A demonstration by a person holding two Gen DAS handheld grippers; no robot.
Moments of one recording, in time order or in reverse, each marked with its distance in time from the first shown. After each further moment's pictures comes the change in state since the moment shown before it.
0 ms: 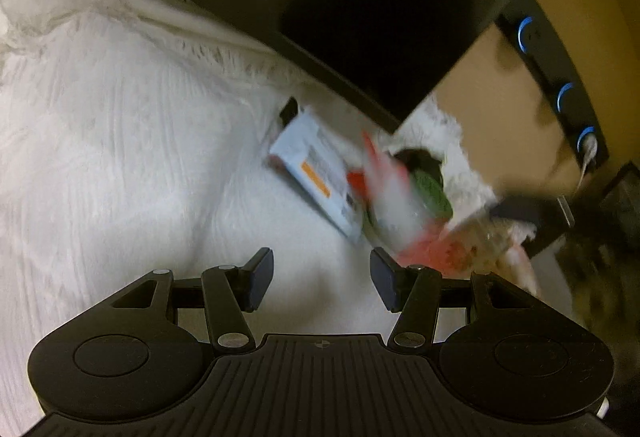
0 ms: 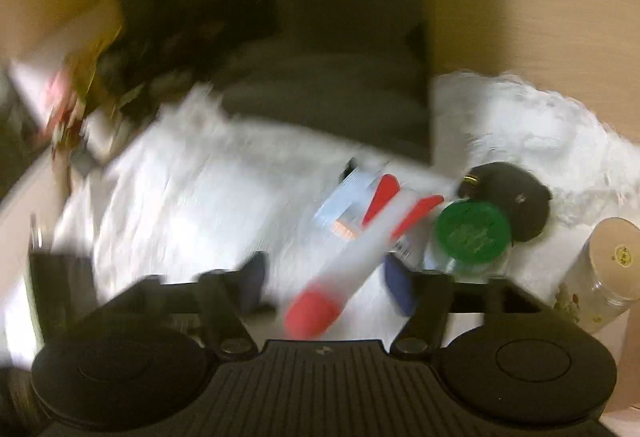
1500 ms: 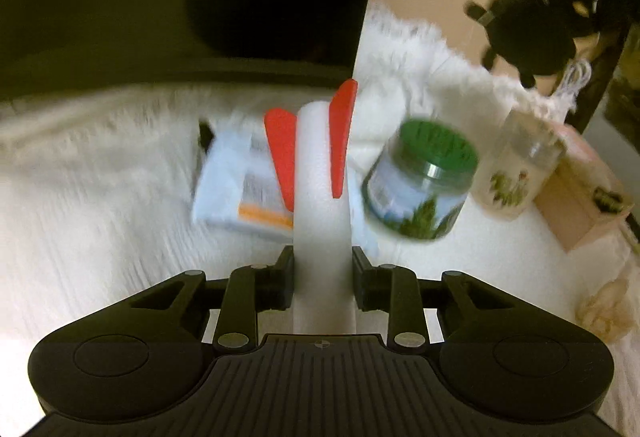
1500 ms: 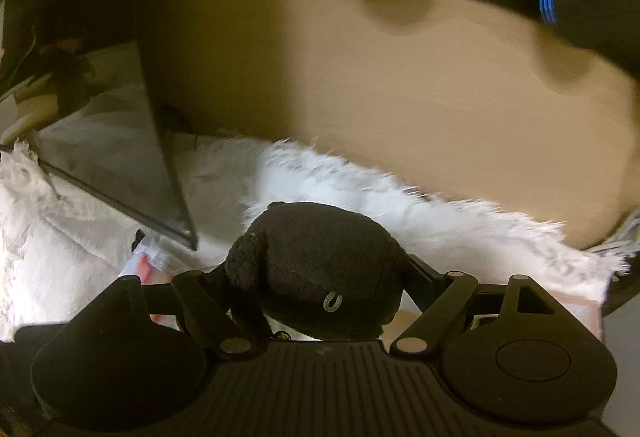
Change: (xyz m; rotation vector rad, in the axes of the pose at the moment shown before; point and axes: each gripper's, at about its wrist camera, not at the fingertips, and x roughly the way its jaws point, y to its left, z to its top) left arm 0.086 -0.073 0.030 0.489 0.149 0.142; right arm -0.035 -0.125 0.078 0.127 -0.024 -0.463
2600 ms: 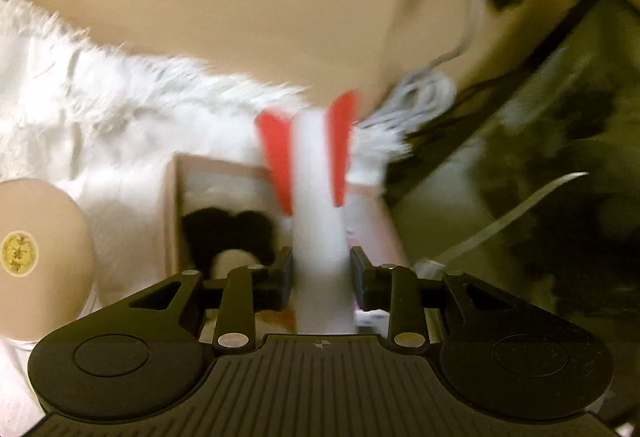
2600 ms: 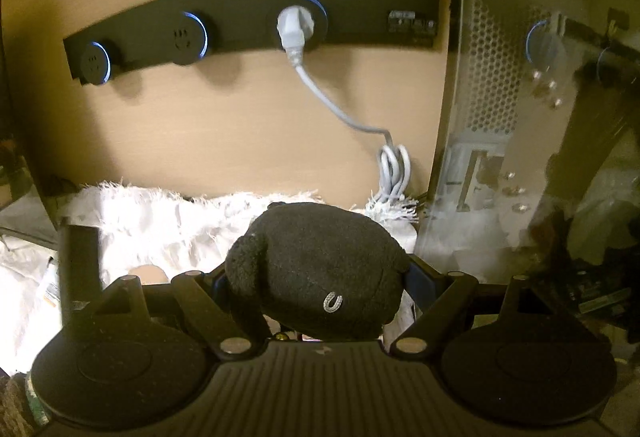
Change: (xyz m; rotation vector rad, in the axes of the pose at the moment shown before) left arm 0.151 -0.291 0.102 -0.187 0.107 -0.339; right arm -0.113 -0.236 -0.118 0.228 -0.191 -0.117
